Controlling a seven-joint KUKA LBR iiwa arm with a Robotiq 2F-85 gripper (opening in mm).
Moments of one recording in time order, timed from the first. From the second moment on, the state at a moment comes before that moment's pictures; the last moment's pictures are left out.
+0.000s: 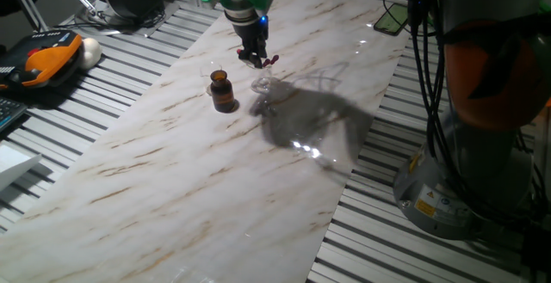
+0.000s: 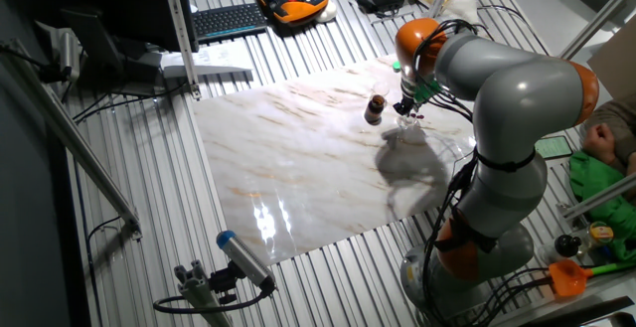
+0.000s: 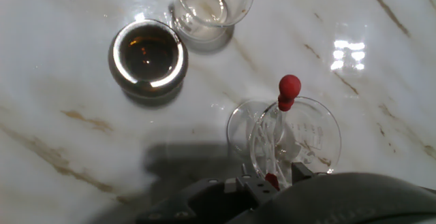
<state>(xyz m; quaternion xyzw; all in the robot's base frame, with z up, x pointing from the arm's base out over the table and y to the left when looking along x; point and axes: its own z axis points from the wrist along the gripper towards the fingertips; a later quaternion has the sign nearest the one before) 0.493 -0.118 0.116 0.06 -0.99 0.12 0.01</state>
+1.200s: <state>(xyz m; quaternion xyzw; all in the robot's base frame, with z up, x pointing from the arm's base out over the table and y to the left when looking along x) 0.488 -0.118 0.113 0.06 -0.99 0.12 0.02</state>
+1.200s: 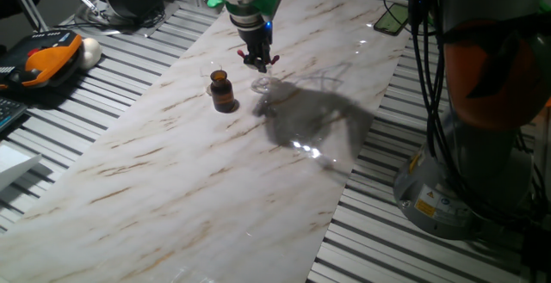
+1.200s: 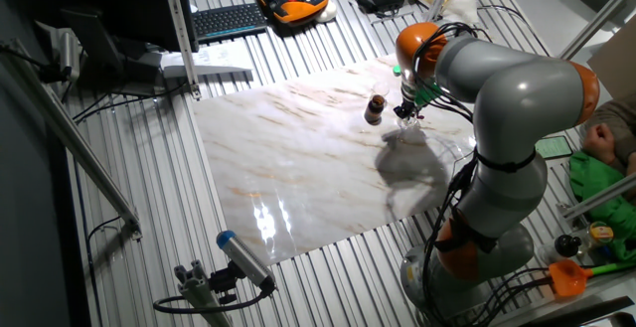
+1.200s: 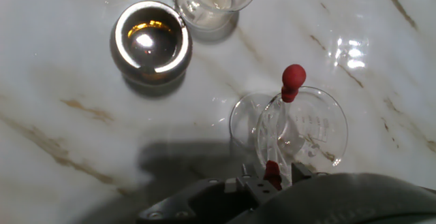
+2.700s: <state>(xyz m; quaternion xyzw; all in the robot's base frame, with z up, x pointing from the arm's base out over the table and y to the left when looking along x) 0.510 -0.115 0.159 0.06 -0.99 0.10 0.04</state>
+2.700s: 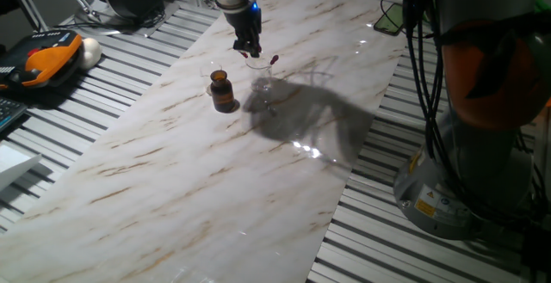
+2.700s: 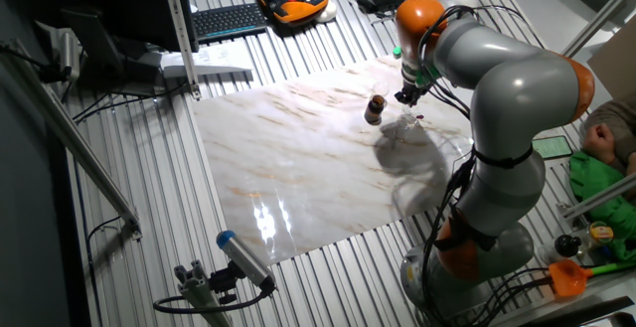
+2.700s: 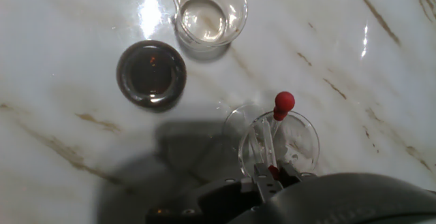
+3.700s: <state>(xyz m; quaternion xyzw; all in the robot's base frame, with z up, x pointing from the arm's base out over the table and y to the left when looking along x) 0.510 -0.117 0.175 0.06 -0.99 0.10 0.05</state>
